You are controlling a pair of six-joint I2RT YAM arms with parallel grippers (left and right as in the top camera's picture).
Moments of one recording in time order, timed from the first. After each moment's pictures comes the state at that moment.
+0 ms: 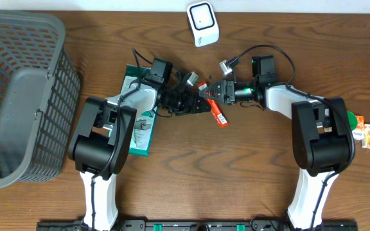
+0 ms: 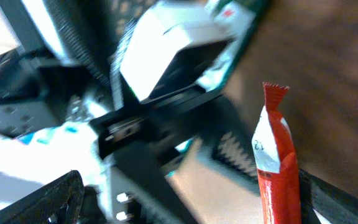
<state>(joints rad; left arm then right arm) -0.33 2.12 1.26 -0.30 0.96 -0.27 0.17 2.12 1.19 0.00 -1.29 0.35</state>
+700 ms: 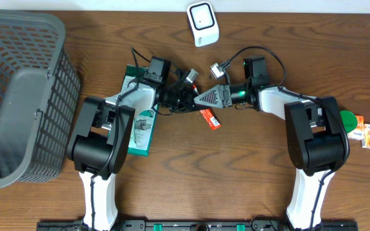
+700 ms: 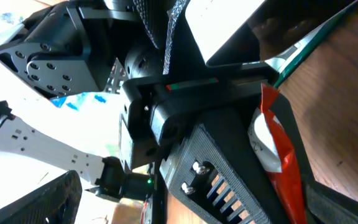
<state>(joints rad) -0.32 2.12 1.26 -0.25 1.02 -0.31 0.22 2.14 1.18 0.06 -1.44 0.31</state>
